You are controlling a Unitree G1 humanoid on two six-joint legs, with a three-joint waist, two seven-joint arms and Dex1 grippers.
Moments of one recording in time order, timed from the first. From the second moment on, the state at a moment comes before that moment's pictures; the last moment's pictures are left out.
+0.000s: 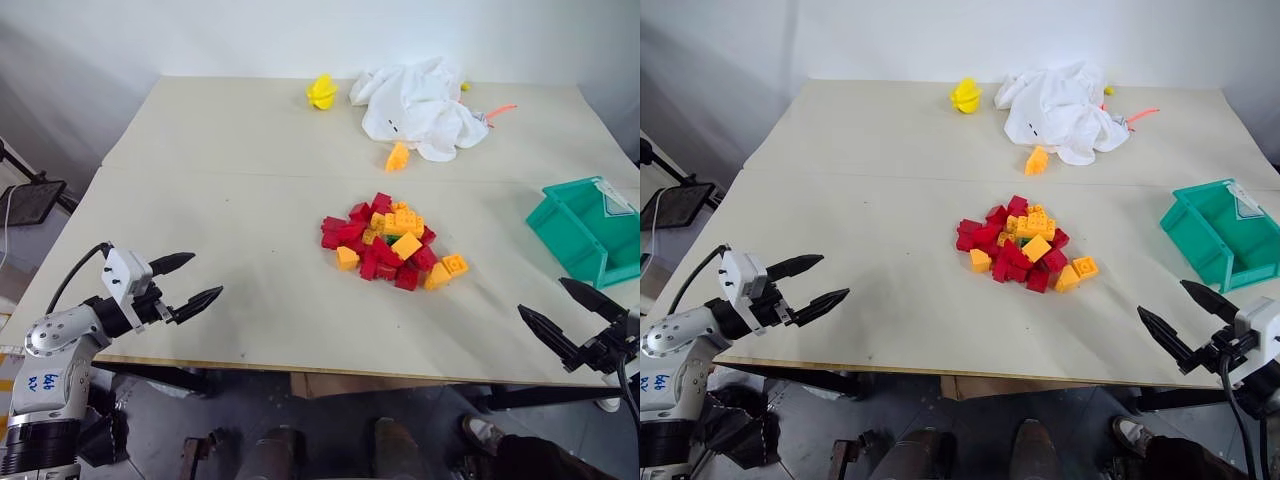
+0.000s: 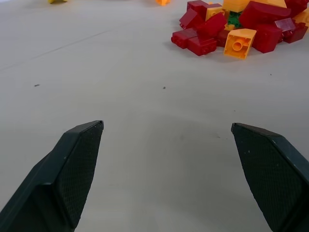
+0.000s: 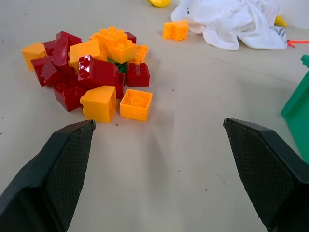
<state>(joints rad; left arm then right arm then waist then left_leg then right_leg) -0.09 0.68 0.31 0.01 -0.44 0.13 -0.91 0.28 -0.64 -0.60 -0.16 0.62 0.06 0.91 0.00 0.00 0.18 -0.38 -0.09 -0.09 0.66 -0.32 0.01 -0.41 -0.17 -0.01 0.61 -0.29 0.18</state>
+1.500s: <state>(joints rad) -0.08 0.63 0.25 -0.13 -0.53 0.18 -1.00 -0.77 -0.45 0.08 0.41 0.26 0.28 0.82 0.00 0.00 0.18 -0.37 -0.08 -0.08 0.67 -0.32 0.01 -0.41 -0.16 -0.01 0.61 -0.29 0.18</state>
